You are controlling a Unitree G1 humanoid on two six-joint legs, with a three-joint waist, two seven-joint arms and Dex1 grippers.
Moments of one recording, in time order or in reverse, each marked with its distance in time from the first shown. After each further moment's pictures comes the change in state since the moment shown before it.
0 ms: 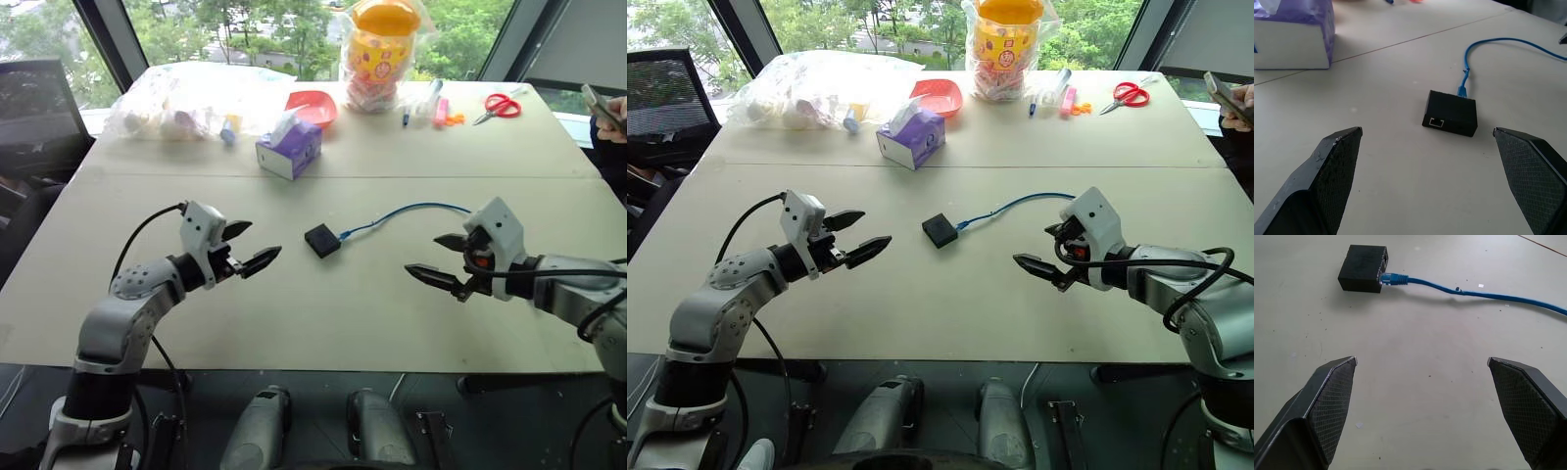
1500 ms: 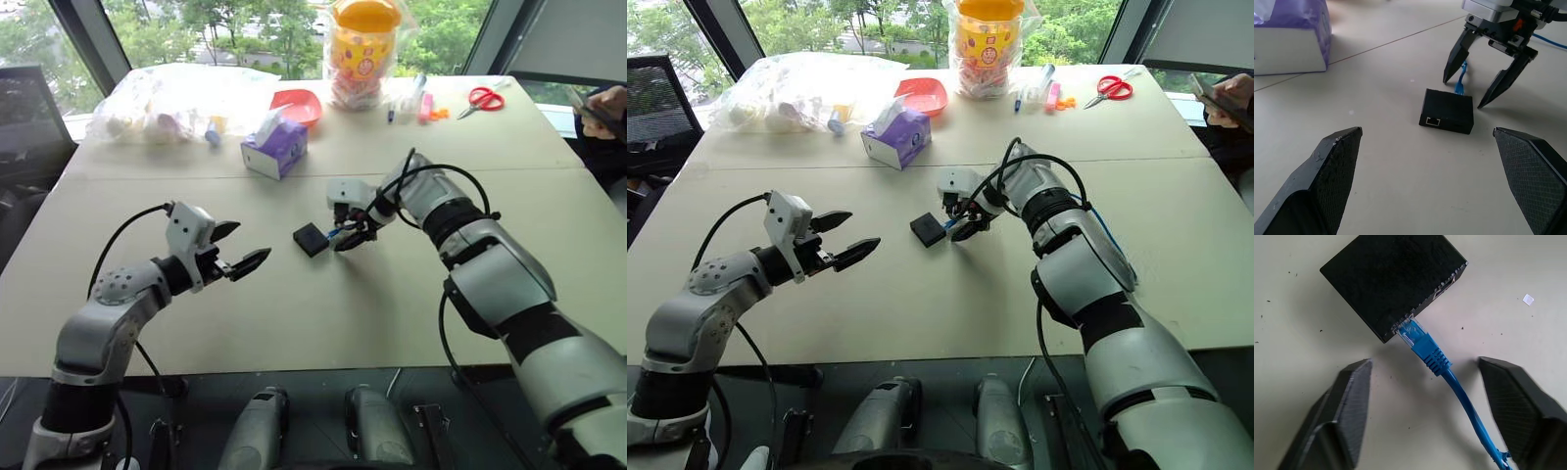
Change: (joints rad) left arm 0.051 0.062 0.041 -0.092 -0.027 0.037 0.040; right arm -1.069 0.597 0.721 1.714 -0.843 -0.969 0.624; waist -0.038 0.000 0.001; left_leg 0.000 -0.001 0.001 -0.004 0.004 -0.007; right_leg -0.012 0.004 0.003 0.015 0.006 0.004
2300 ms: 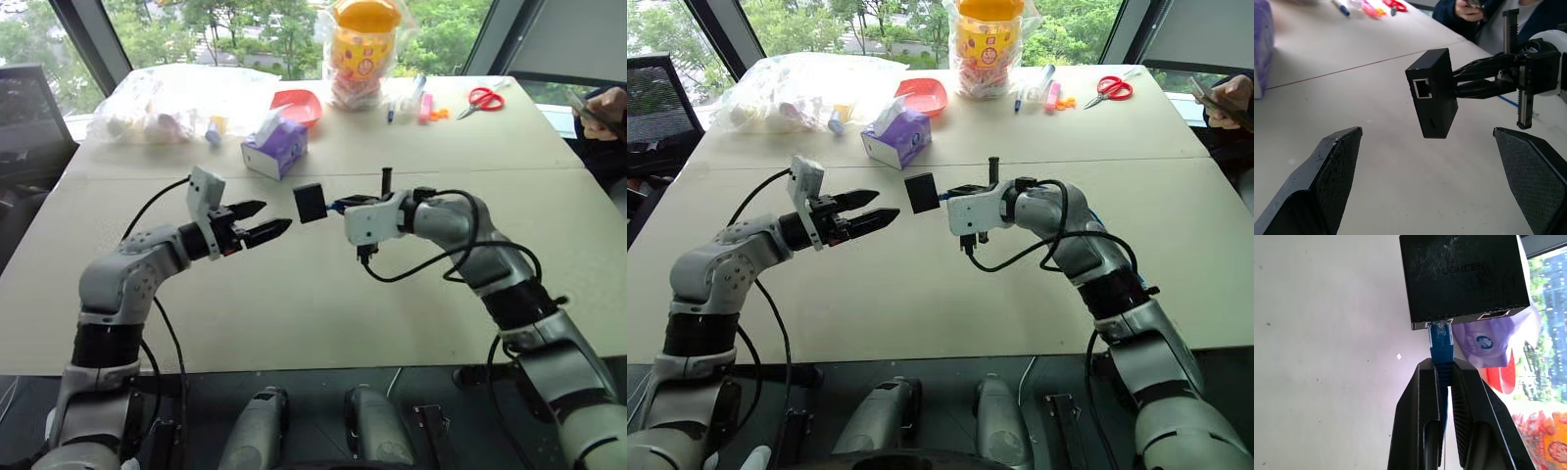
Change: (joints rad) left arm -0.324 -0.068 -0.015 0.287 -0.168 0.180 -0.148; right arm 0.628 -0.292 -0.211 -1.189 -0.213 -0.238 -0.485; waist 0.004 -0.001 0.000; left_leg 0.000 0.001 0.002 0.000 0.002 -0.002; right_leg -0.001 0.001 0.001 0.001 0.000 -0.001
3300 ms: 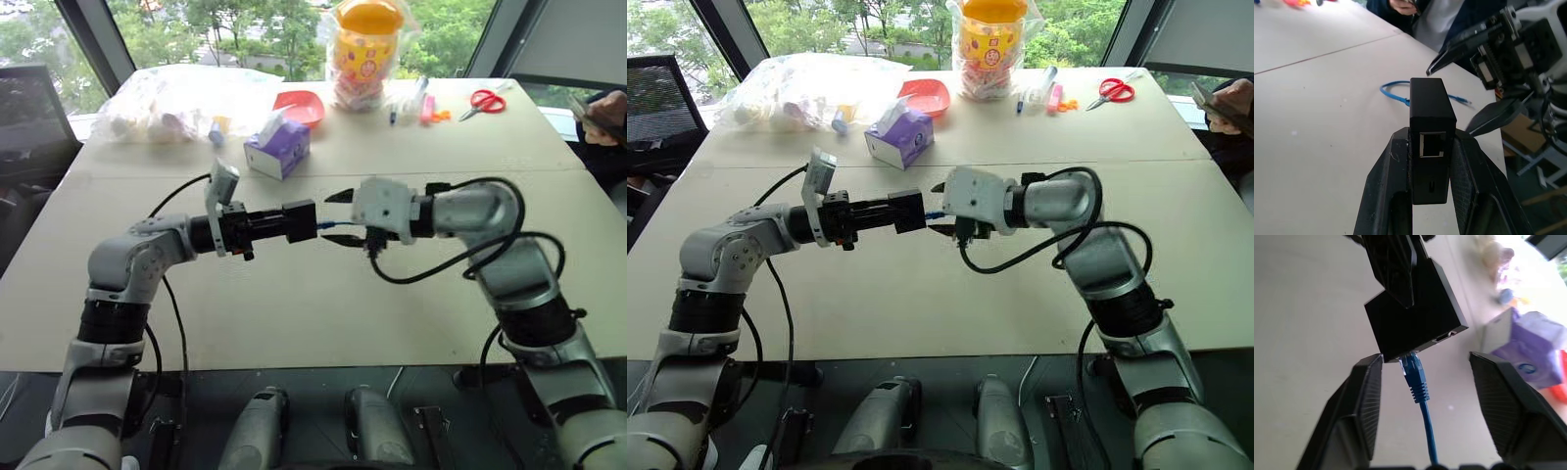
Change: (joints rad) left arm -0.087 0.048 -0.081 0.089 -0.017 0.019 -0.253; right arm -0.072 -0.047 -0.116 -0.312 0.523 0.766 0.412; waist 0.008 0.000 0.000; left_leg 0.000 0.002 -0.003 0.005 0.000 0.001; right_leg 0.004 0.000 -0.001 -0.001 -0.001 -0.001
